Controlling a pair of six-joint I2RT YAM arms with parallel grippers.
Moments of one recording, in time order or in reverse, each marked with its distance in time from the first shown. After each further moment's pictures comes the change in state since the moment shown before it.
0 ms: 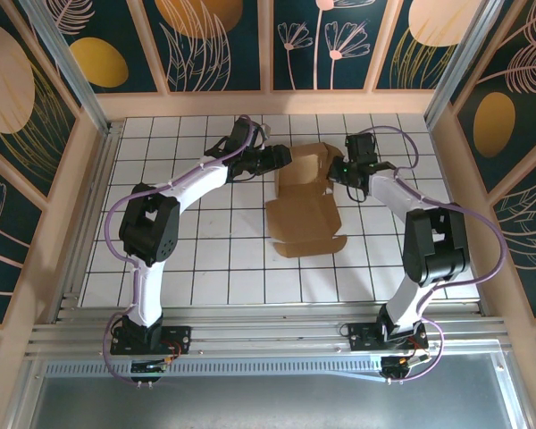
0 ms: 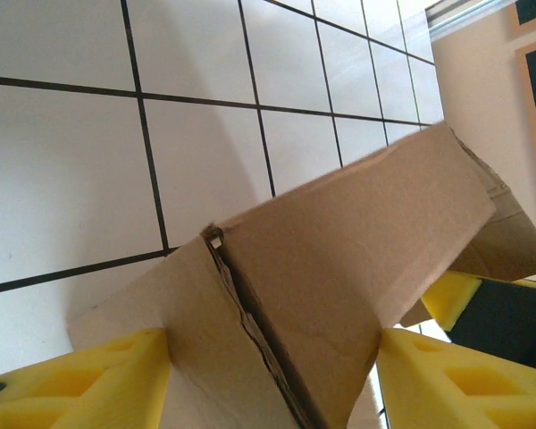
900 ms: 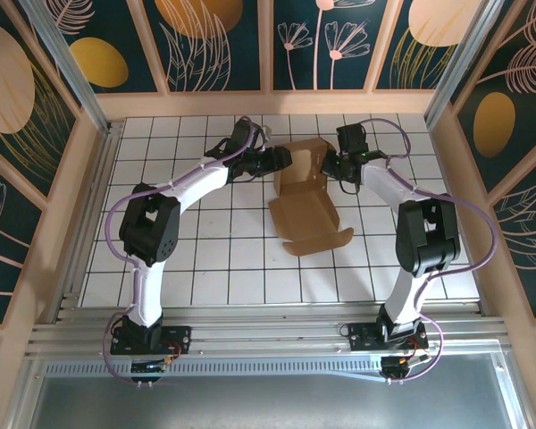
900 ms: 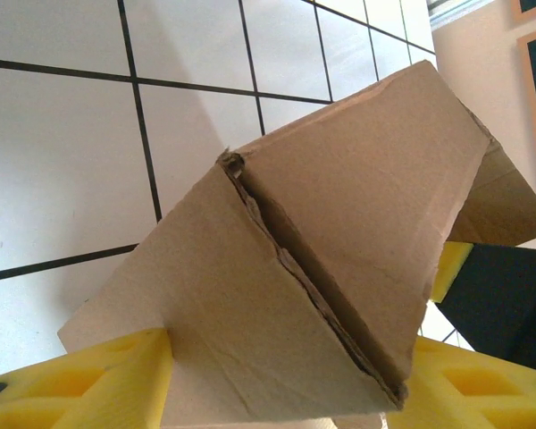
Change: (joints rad) left arm -0.002 0.000 -0.011 0.001 0.011 0.000; right arm 0.031 0.087 0.144 -0.107 0.022 0.061
